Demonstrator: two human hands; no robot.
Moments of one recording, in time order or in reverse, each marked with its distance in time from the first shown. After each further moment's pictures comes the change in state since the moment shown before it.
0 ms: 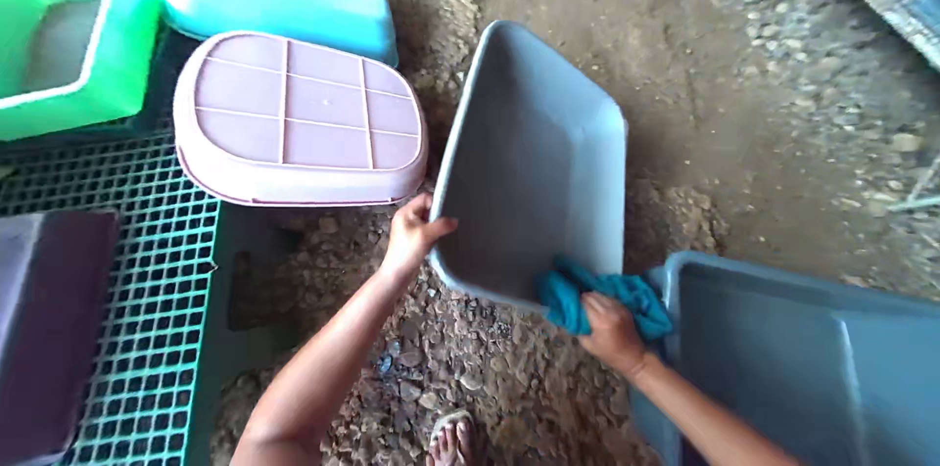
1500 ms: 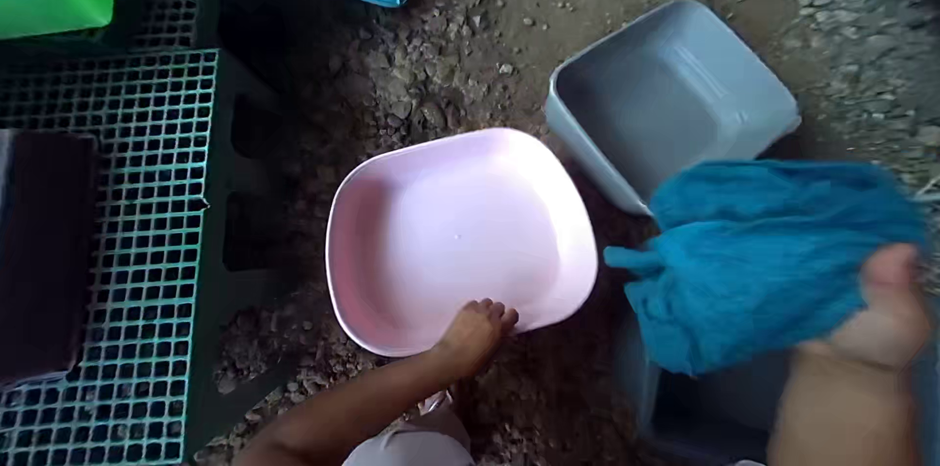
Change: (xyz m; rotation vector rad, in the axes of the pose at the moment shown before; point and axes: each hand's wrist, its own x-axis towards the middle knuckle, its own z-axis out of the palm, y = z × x) left_hand -0.149 -0.107 0.060 0.940 -0.758 0.158; right_hand 0.054 -0.011 -0.180 1.114 0.375 0.665
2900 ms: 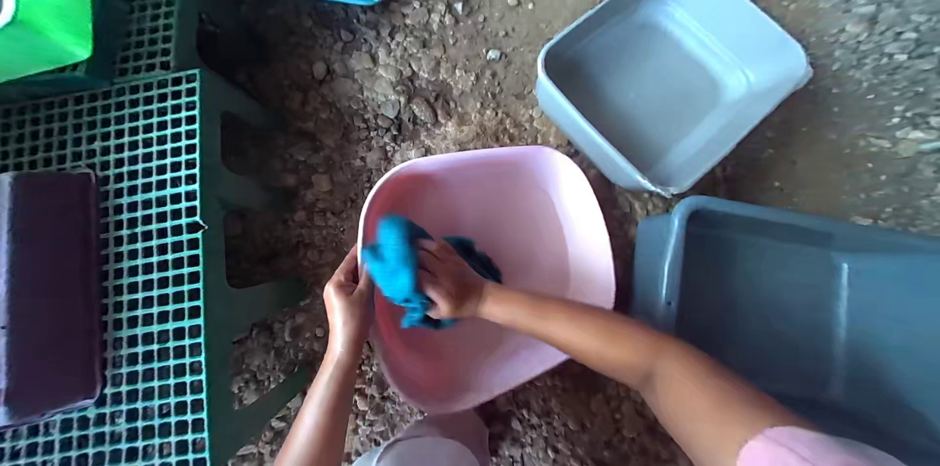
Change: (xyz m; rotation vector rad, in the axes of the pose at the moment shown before) left_hand -0.074 -0.058 -0.083 -0.428 0.989 -0.651; right_hand -0.062 0.166 0.248 -0.428 -0.848 -0.844
